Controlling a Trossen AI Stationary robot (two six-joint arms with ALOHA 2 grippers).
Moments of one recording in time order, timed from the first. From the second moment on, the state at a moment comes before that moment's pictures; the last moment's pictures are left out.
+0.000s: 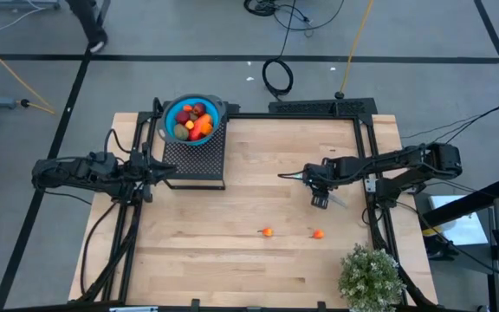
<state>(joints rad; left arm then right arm) -0.13 0.16 0.42 -0.39 -0.29 -0.11 -0.14 1.39 0.61 -0.59 0.10 0.17</state>
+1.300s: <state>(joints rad) -0.13 0.16 0.42 -0.39 -0.29 -0.12 -0.11 1.31 0.61 -0.60 0.03 0.14</state>
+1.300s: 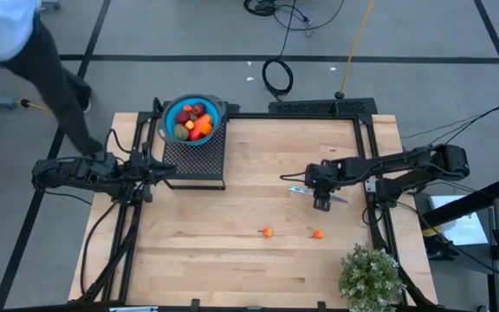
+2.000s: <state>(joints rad) -0.13 0.16 0.42 -0.39 -0.29 -0.12 -0.07 1.31 0.52 -0.48 0.05 0.17</state>
